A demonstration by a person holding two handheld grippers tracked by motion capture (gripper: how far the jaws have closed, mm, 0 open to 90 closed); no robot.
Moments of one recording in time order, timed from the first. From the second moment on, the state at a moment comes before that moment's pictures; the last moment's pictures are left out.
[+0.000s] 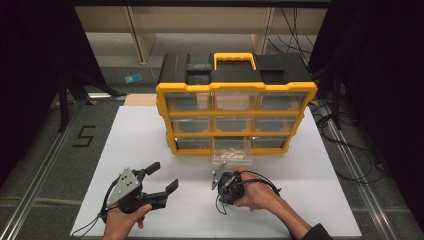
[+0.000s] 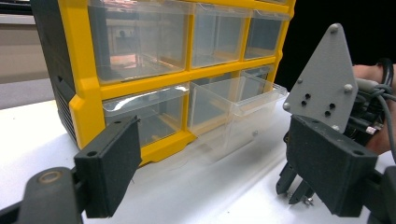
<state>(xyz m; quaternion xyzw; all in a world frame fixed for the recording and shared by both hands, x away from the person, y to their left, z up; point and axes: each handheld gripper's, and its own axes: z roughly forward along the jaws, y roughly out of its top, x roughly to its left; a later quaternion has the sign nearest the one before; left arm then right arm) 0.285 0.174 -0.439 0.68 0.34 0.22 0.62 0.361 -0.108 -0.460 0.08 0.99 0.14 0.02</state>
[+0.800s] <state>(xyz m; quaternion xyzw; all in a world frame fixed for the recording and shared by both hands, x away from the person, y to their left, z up) 0.285 0.174 -0.439 0.68 0.34 0.22 0.62 0.366 -0.124 -0.400 0.11 0.94 0.30 0.08</state>
